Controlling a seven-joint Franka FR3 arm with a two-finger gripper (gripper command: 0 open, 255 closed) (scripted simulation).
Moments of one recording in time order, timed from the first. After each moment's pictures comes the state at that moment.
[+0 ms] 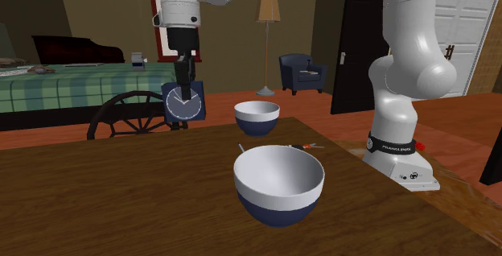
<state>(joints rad) 0.12 0.19 0.10 -1.77 -0.03 1.98 -0.01</state>
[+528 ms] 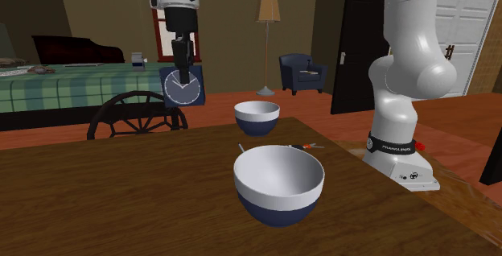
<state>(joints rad) 0.12 0.17 0.10 -1.69 -0.02 1.87 -0.01</state>
